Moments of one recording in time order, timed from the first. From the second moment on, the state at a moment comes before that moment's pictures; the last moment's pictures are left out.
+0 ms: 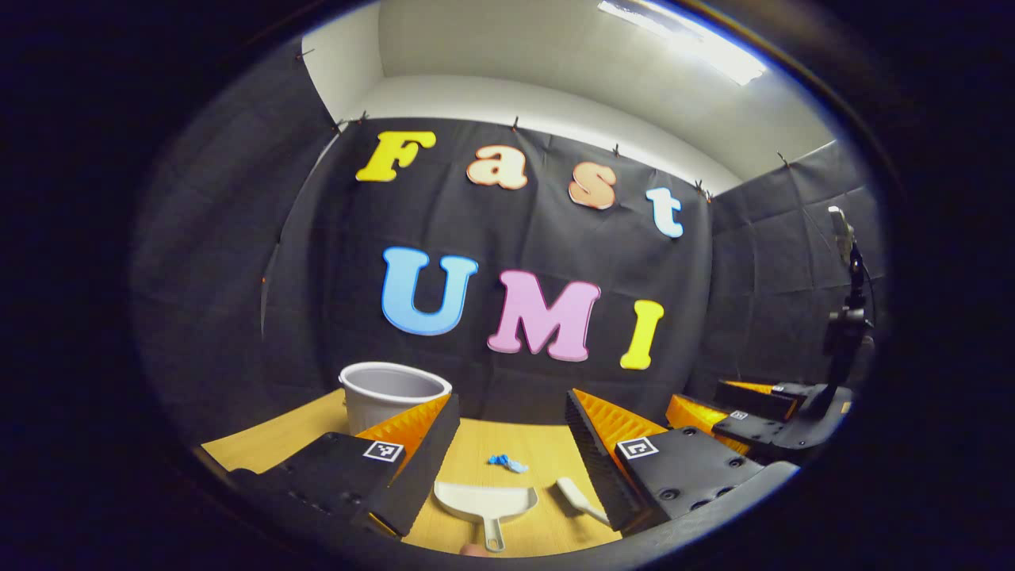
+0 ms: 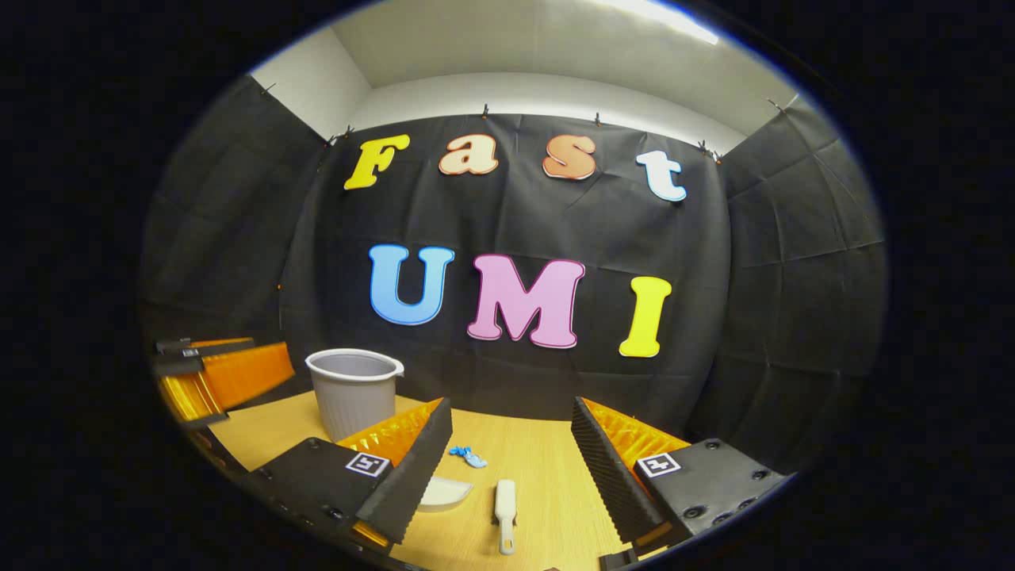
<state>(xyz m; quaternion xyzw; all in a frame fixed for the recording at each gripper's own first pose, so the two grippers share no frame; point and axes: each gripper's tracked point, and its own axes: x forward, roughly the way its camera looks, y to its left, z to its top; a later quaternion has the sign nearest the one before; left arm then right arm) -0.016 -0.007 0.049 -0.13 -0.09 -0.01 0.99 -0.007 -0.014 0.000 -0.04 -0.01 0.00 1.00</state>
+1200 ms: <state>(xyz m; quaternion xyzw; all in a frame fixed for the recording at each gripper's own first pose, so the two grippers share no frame) 0.080 -0.069 -0.166 0.02 0.28 -0.04 0.96 0.077 -0.047 -0.048 -0.02 0.05 0.03 1.00</state>
